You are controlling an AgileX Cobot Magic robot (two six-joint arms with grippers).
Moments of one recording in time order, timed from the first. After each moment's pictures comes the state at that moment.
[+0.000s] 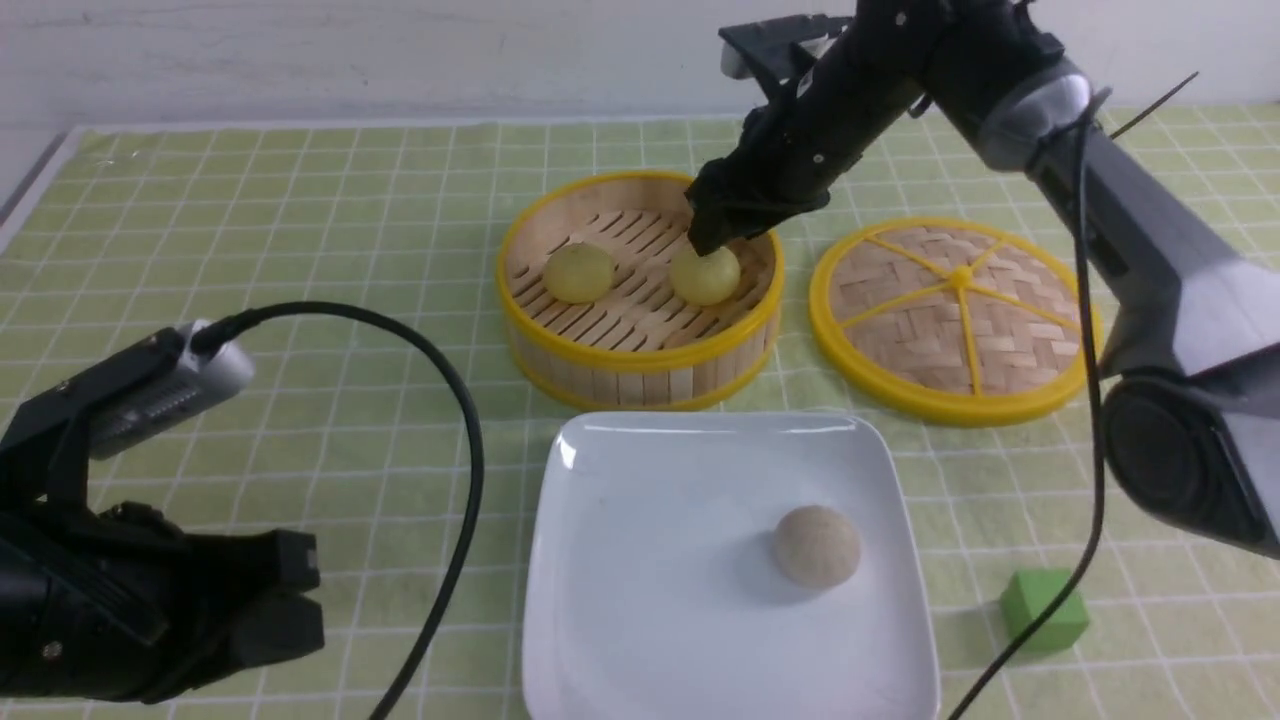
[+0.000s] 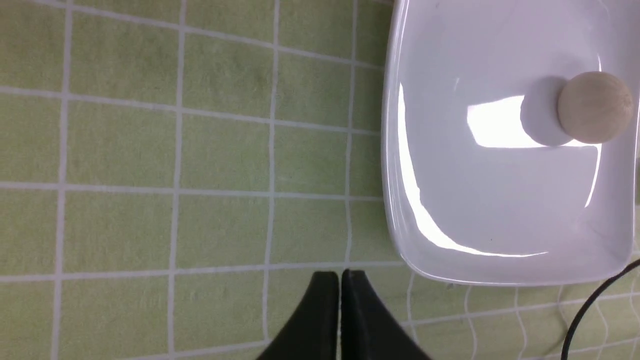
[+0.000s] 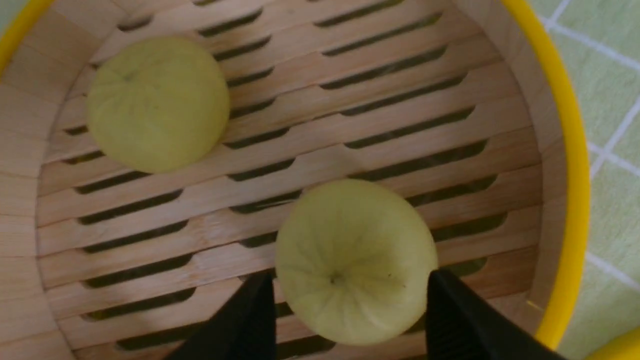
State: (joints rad) right arm 0.35 2.62 -2.72 0.35 1.24 -0.21; left arm -0.07 0.98 -0.61 -0.52 0.82 0.07
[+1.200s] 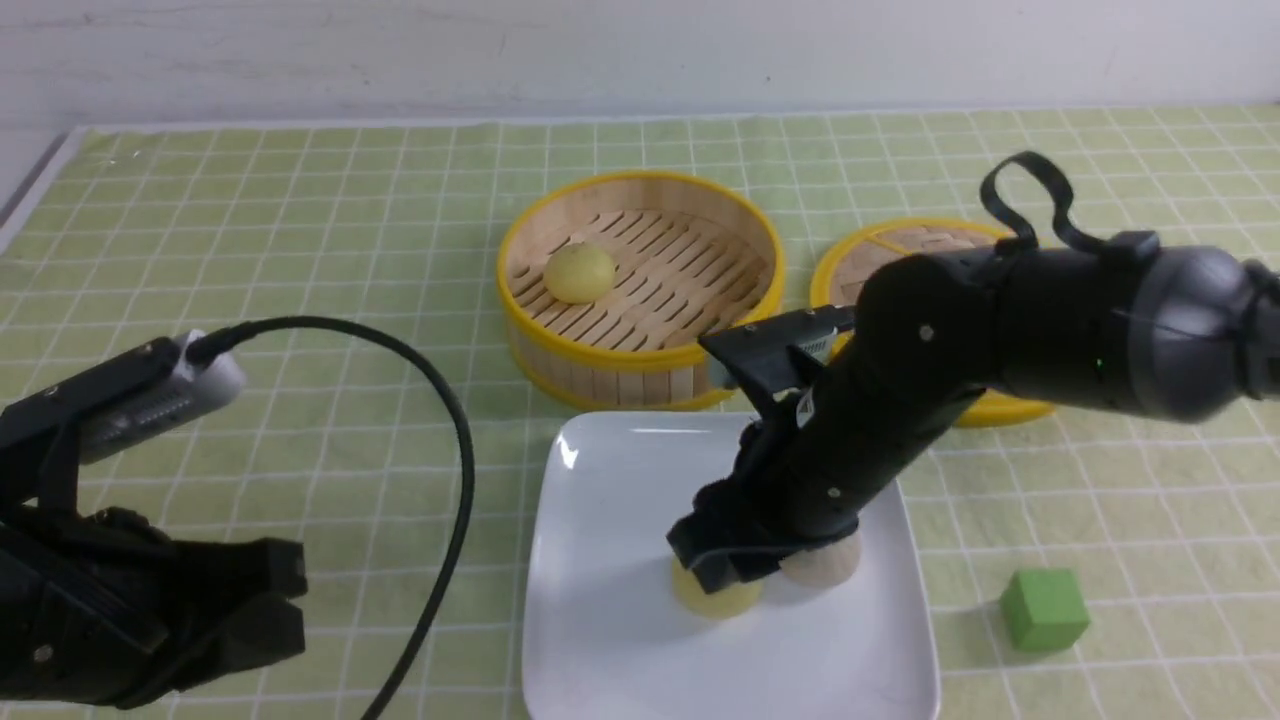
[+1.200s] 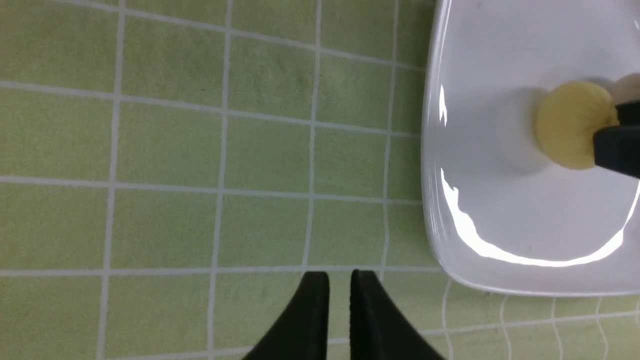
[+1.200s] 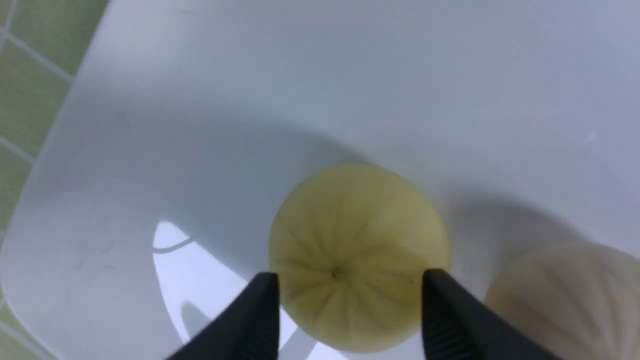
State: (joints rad) right arm 0.64 1.84 -1.26 0.38 0.73 -0.07; left arm -0.07 0.98 -0.61 -0.45 0.81 0.00
